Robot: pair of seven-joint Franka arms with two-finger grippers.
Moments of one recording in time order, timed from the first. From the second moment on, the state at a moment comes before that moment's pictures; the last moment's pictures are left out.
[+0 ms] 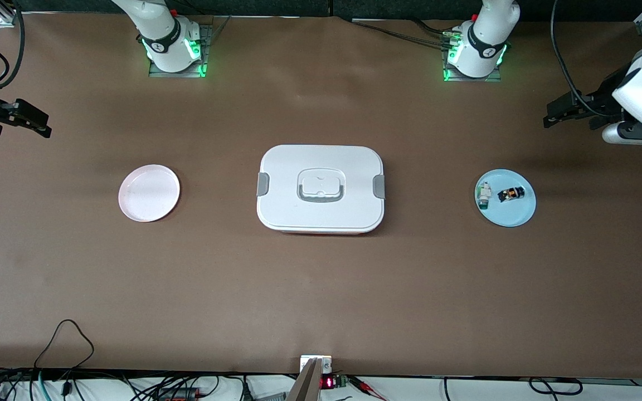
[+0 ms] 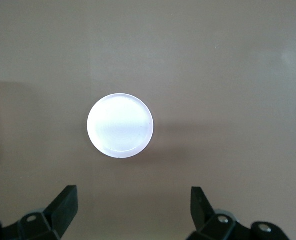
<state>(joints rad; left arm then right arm) 0.13 -0.03 -0.19 -1.63 -0.09 1.49 -0.05 -0.03 -0.06 -0.02 -1.74 -0.06 1.66 -0.03</state>
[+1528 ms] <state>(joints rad) -0.11 0.00 0.03 -1.58 -0.07 1.50 -0.06 -0.04 -0.06 -0.02 -1.72 -0.06 1.64 -0.03</state>
